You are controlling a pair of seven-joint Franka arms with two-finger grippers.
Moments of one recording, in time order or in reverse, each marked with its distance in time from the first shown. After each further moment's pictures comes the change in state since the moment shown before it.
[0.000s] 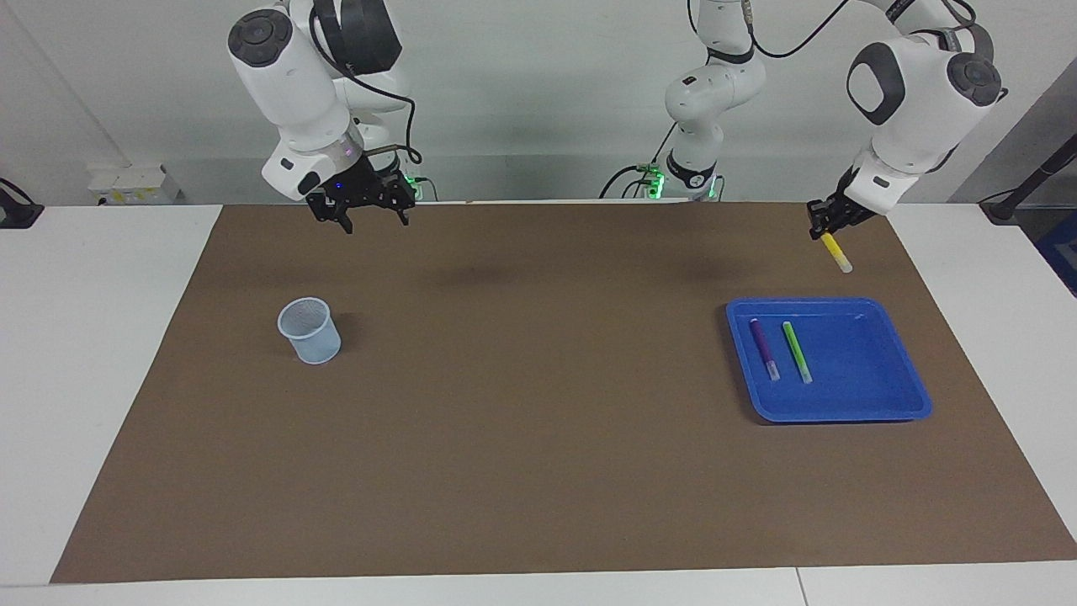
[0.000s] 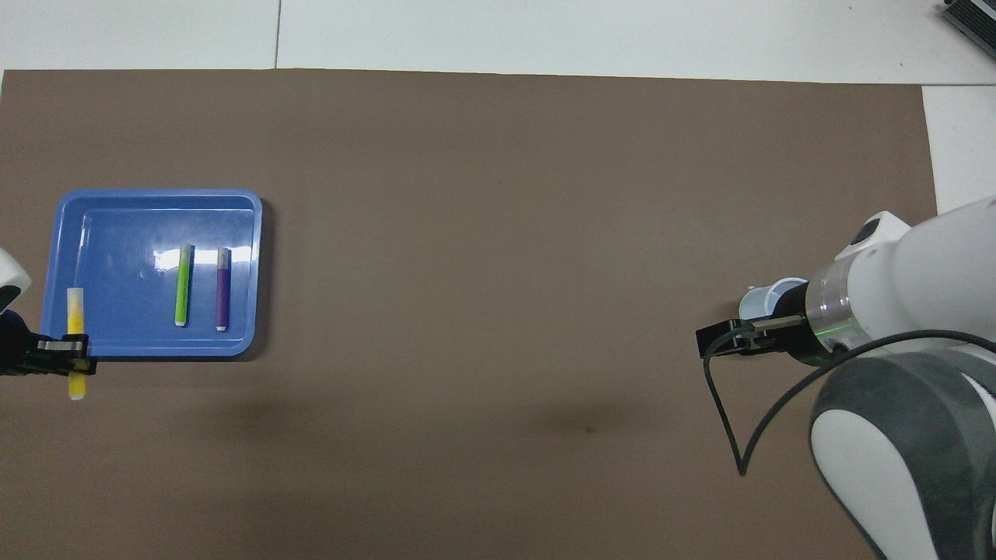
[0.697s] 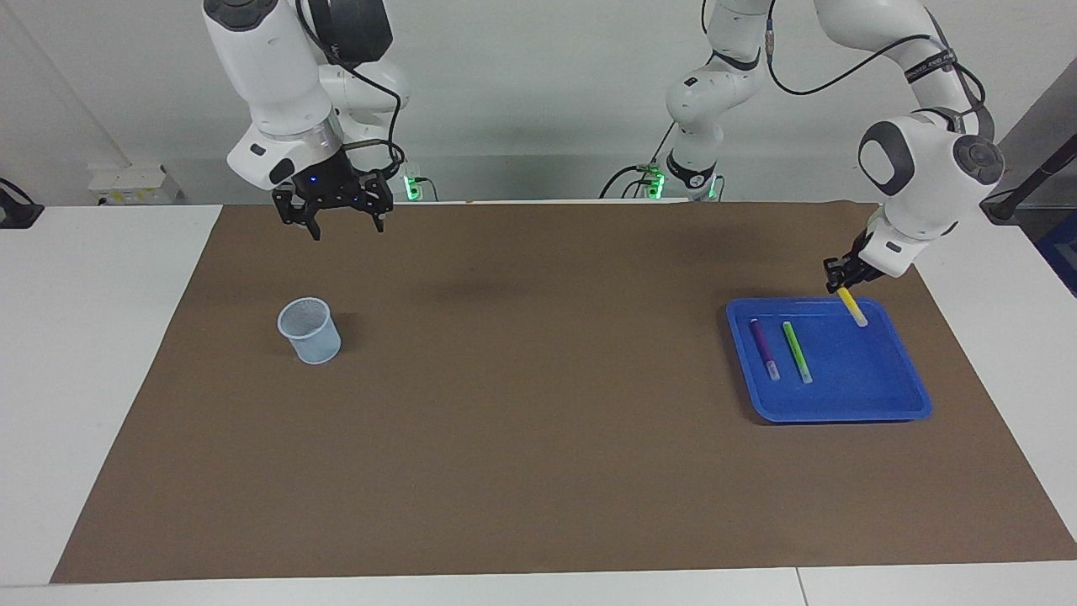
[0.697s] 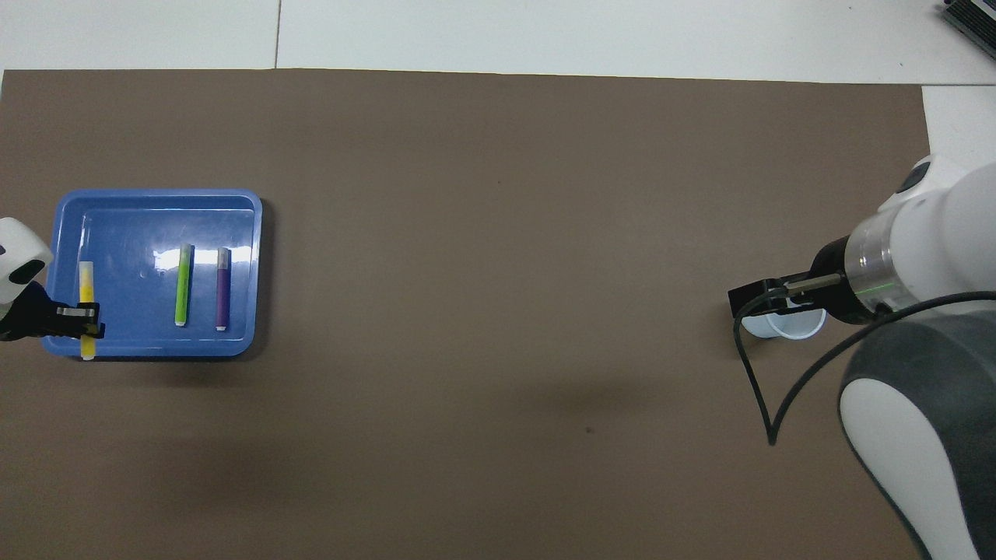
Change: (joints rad) left arm 0.025 0.209 0.000 0.001 0.051 0.245 0.012; right arm -0.013 0.119 0.002 0.197 -0.146 -0.048 -0.034
